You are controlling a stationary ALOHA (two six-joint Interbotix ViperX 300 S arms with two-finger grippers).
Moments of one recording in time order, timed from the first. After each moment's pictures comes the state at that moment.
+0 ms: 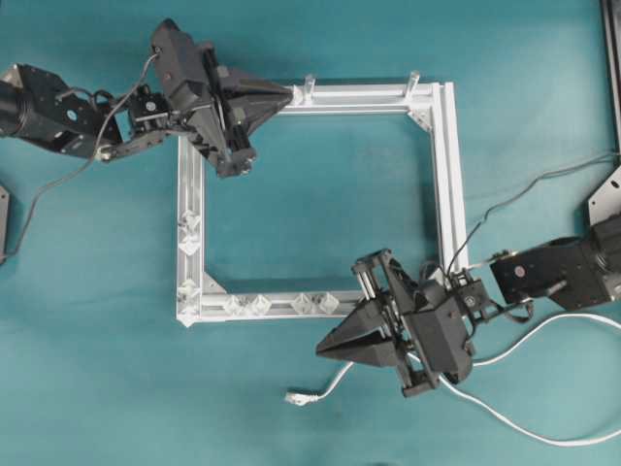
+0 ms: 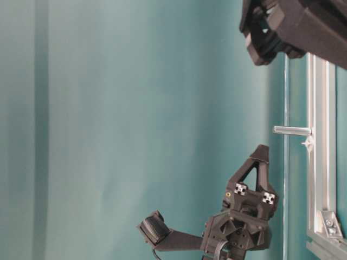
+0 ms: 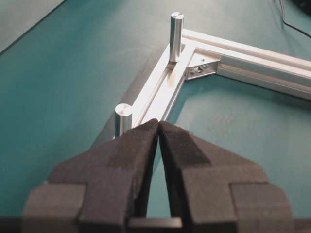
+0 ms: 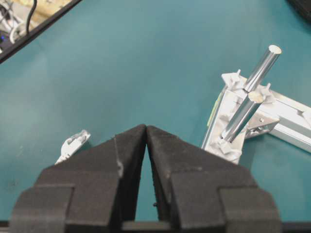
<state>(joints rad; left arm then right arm) 0.28 0.16 0.84 -0.11 -0.78 0.00 0.28 0.16 0.83 -0.11 -0.78 0.00</state>
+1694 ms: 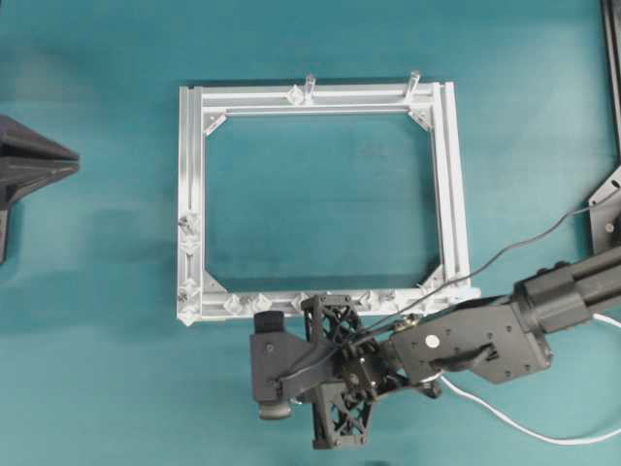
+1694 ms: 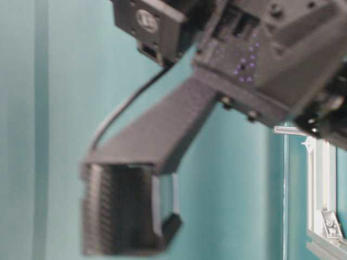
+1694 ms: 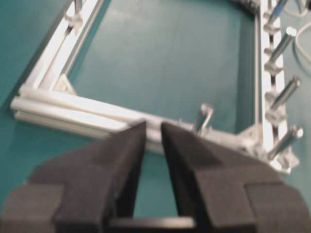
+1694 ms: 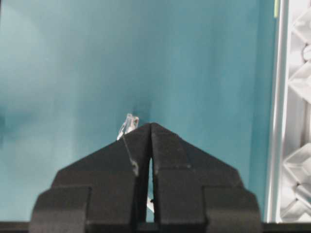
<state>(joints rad) 0.19 -1.24 1.34 -0.06 0.26 -0.08 0.37 0.30 0.22 -0.11 0.41 0.59</state>
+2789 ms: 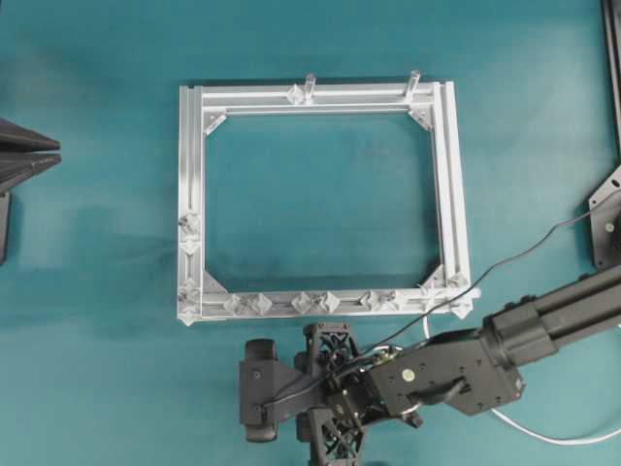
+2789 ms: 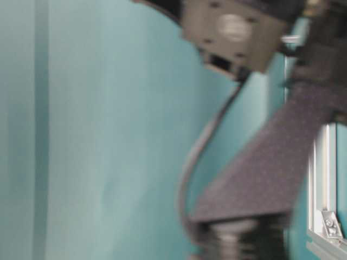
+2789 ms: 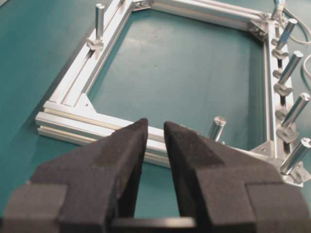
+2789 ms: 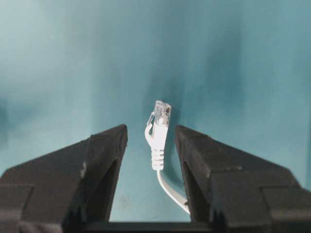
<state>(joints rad) 0.23 -1.41 1.40 -0.05 0.25 -0.07 0.42 0.41 0.15 -0.08 0.48 0.65</state>
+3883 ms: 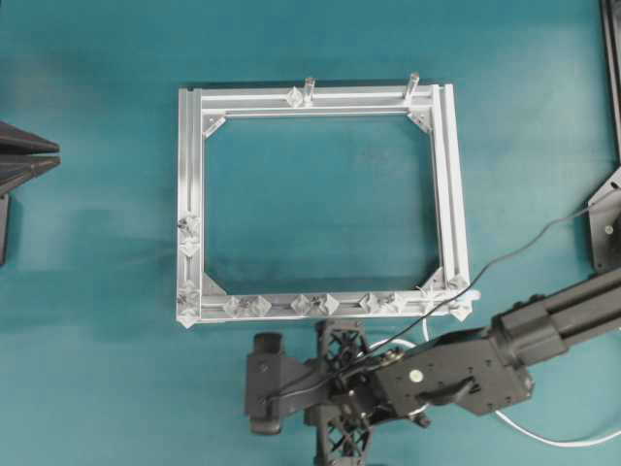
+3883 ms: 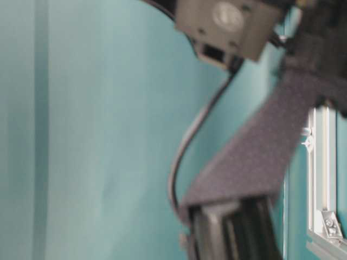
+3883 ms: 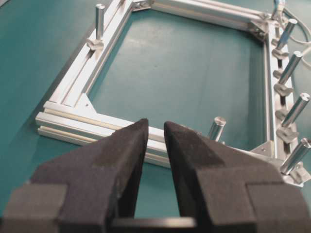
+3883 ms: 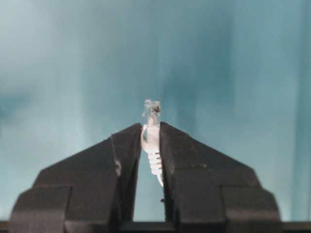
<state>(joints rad) 0.23 -1.41 1.40 -0.05 0.25 -0.07 0.42 0.36 0.18 -0.11 0.54 0.74</state>
